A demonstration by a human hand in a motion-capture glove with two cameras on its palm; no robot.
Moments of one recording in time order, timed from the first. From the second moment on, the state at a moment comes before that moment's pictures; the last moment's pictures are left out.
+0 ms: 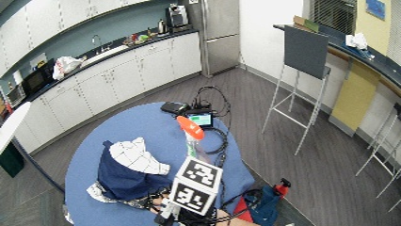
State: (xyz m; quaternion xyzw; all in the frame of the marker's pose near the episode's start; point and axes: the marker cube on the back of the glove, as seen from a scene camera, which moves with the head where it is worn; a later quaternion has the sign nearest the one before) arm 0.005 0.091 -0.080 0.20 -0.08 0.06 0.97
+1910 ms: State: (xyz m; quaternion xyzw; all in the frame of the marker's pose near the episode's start) arm 0.228 0.065 -0.164 0.03 -0.32 0.32 0.89
